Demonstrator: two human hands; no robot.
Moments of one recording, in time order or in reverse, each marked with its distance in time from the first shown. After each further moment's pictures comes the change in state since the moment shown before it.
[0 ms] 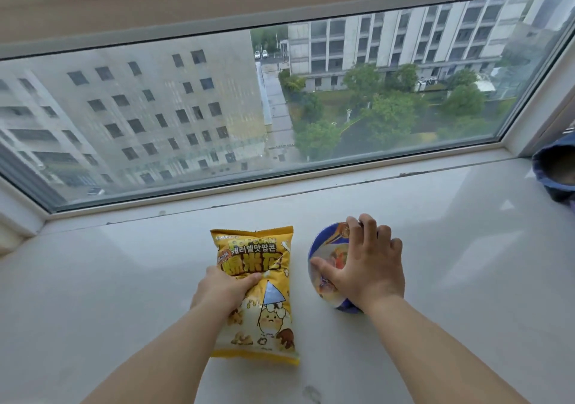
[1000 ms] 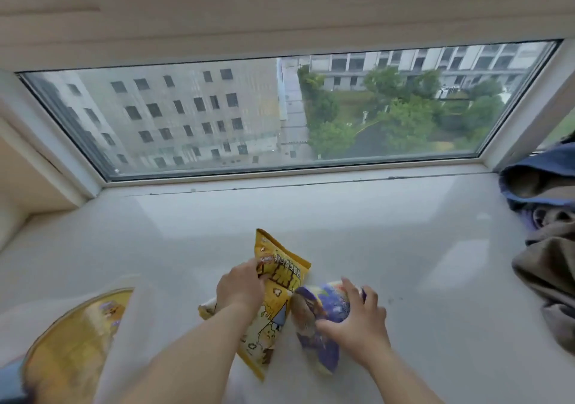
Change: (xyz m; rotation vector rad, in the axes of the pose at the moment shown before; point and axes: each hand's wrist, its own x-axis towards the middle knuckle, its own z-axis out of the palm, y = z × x) left_hand -0.156 -0.026 -0.016 0.293 0.190 0.378; right_hand -0.153 0.017 -0.055 0.479 -0.574 0.233
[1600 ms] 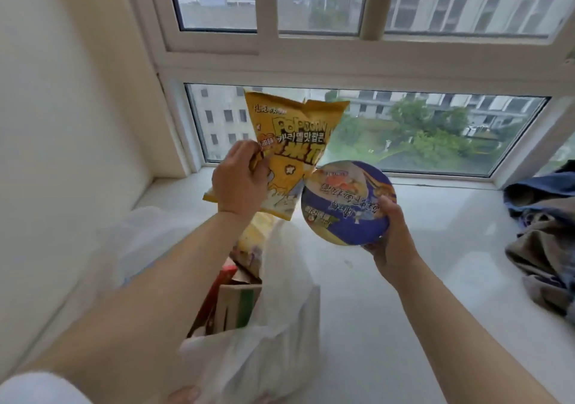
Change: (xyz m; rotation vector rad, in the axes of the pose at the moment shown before) left_hand -0.185 -0.121 -0.249 -0.528 0.981 0.386; right_hand -0.219 -0.144 -0.030 1.196 -0.066 -0.290
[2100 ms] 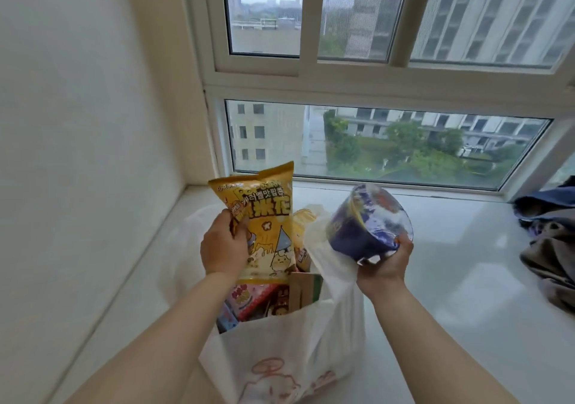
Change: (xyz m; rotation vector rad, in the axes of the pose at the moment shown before) left_hand -0.081 -0.112 -0.120 0.020 -0.160 -0.397; right_hand -0.064 0.064 0.102 0.606 0.315 0.162
